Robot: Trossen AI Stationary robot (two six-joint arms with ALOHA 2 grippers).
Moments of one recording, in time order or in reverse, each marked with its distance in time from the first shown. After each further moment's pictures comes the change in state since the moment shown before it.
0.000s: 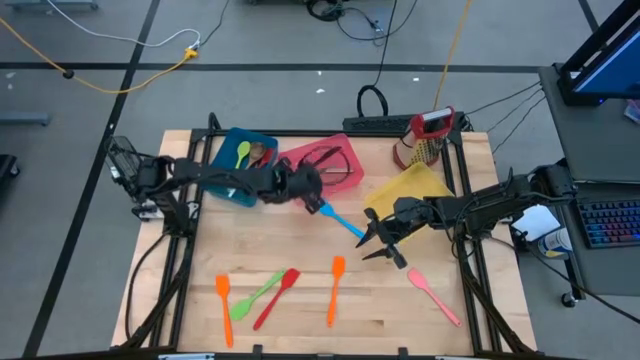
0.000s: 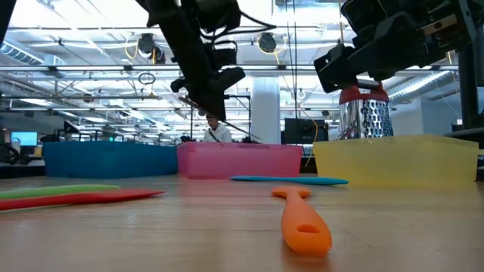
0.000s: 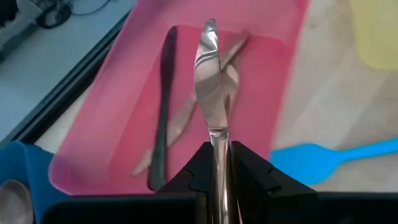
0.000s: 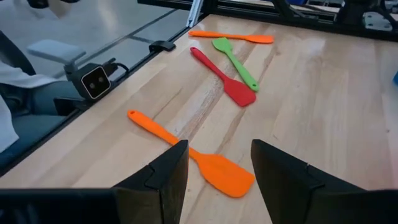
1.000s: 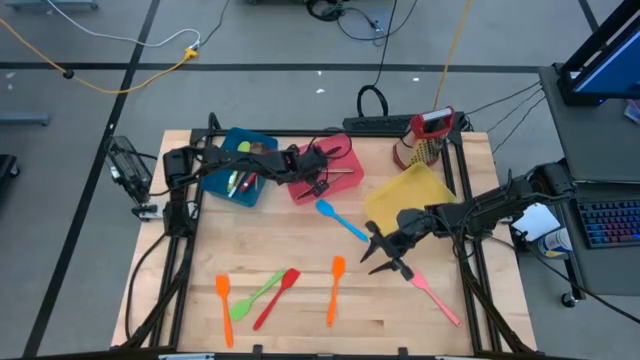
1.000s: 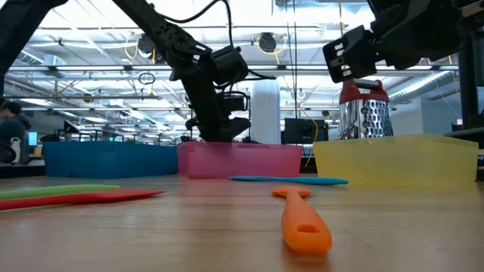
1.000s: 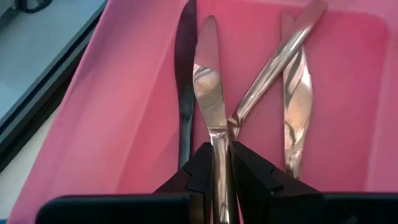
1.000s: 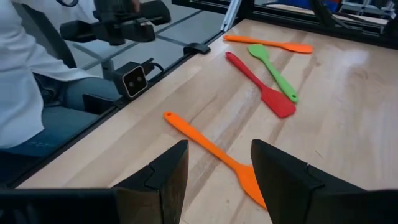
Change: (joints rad) left arm 0.220 0.207 0.000 0.229 0.153 0.209; right arm 0.121 0.000 0.000 0.016 0.009 -0.004
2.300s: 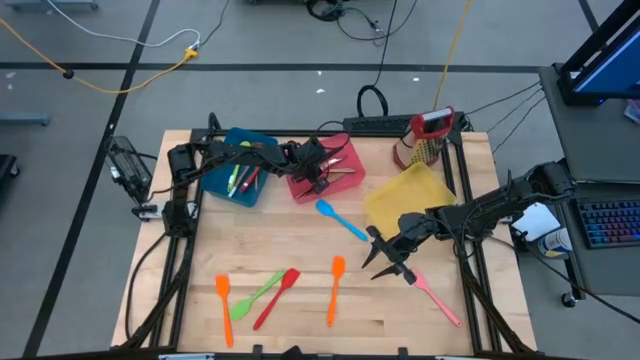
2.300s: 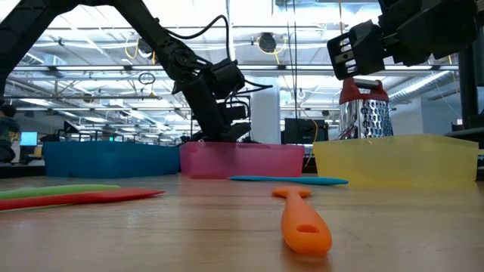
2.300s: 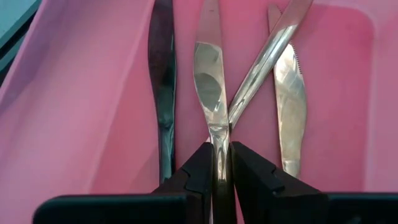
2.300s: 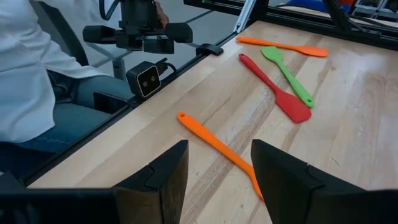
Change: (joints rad) left arm 0.080 0.052 0.000 0.078 0.213 0.074; right arm 0.037 0.000 0.000 0.001 0.000 -0.002
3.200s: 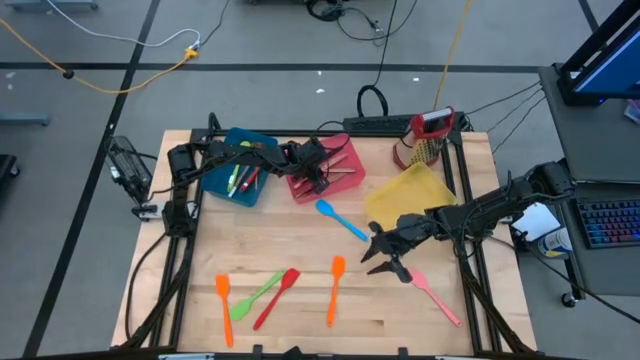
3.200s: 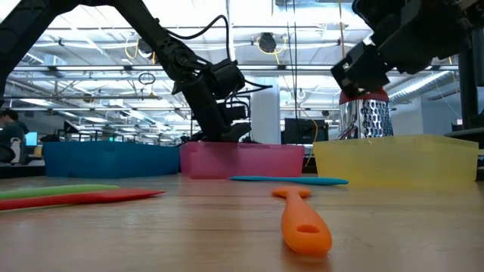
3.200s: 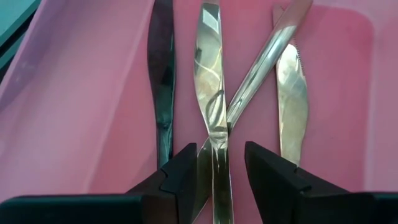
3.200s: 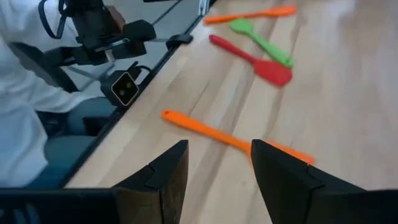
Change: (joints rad) left arm -0.002 0.000 -0.001 0.004 -0.001 -0.008; right arm 0.000 0.000 0.000 -0.051 0.101 0.275
